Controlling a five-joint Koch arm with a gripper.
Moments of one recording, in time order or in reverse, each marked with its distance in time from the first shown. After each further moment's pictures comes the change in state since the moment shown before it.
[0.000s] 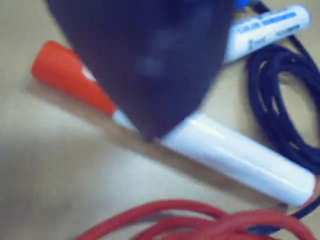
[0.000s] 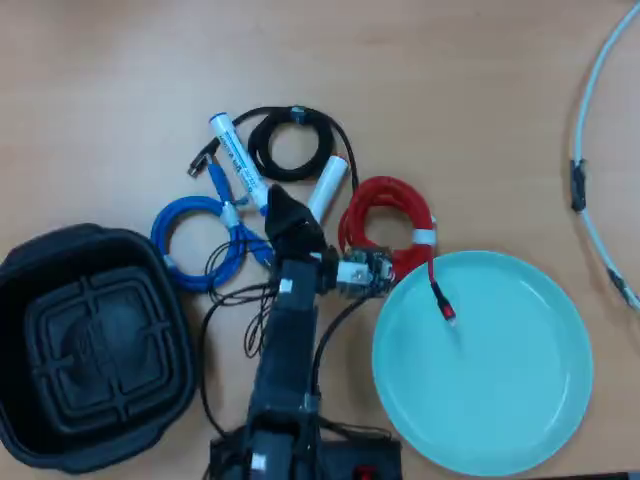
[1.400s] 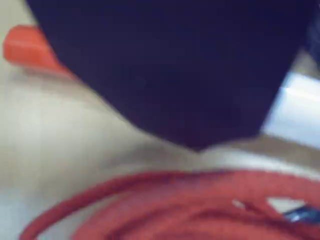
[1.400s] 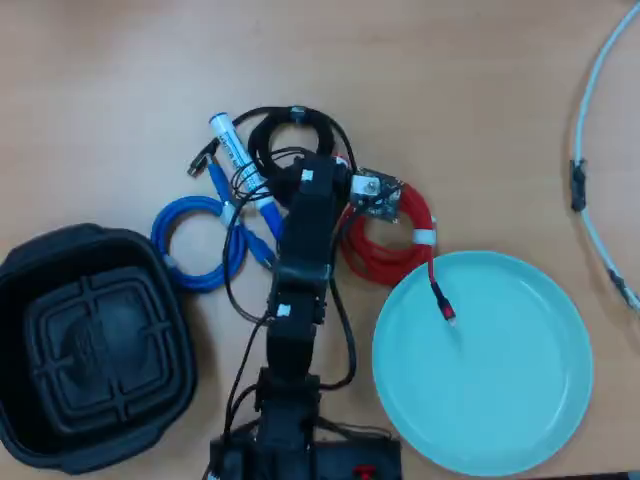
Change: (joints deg) arm 0.2 -43.9 -42.4 29.4 -26.4
